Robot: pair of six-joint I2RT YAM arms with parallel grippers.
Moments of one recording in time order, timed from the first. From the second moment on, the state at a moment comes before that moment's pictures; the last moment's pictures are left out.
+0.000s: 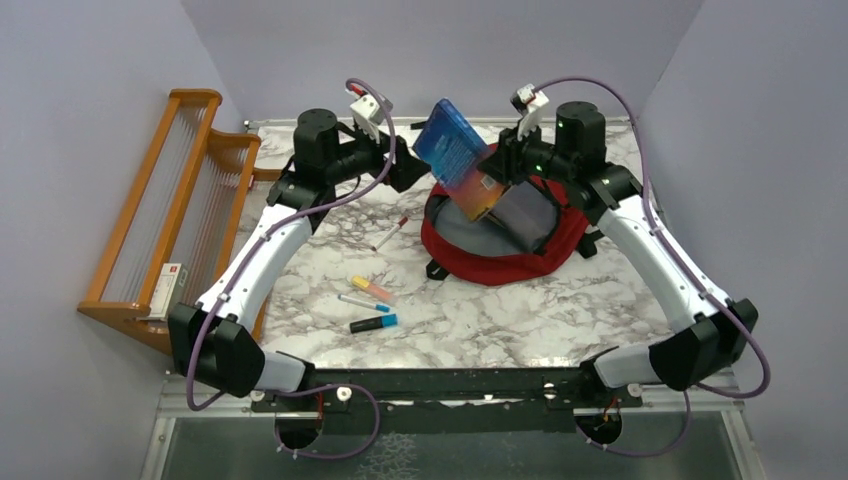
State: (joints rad) left arm -0.31 1.37 1.30 -0.08 0.57 -0.14; right arm 0.42 1.43 1.46 -0.35 -0.40 0.05
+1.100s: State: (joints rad) left arm -0.37 1.07 0.92 0.00 0.86 0.07; right arm 0.37 1.12 1.24 -0.56 -0.84 -0.23
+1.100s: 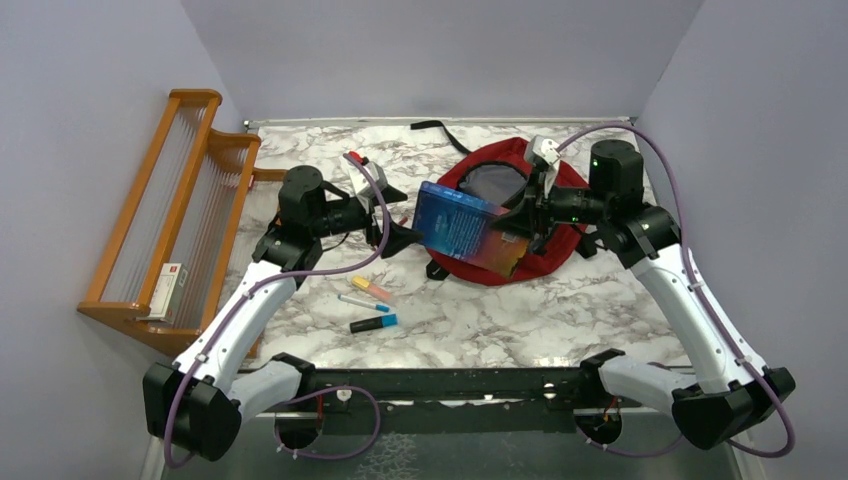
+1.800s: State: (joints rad) left arm -0.39 1.11 0.91 0.13 1.14 -0.09; right arm 0.33 1.13 1.24 -0.48 -1.18 -0.25
